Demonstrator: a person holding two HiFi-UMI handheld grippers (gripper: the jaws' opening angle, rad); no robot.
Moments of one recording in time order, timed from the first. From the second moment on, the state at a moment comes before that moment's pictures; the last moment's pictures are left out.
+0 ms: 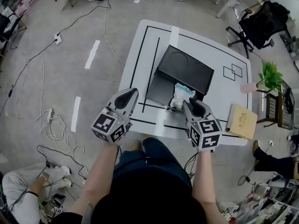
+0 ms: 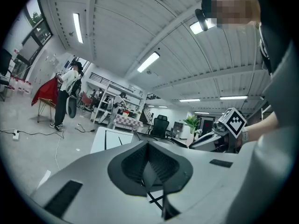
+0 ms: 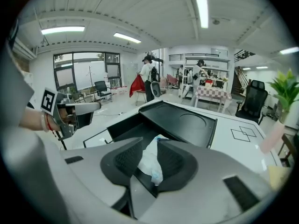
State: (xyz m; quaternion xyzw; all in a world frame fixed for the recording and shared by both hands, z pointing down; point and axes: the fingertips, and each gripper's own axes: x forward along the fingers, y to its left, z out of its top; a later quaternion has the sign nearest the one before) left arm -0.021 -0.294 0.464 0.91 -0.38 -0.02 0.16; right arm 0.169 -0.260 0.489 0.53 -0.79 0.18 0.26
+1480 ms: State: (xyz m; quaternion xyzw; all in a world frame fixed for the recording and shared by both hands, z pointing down) left arm 0.030 -0.239 0.404 0.94 -0.32 -0.02 0.10; right arm 0.181 -0.194 0.391 0.56 -0.82 0.12 0.07
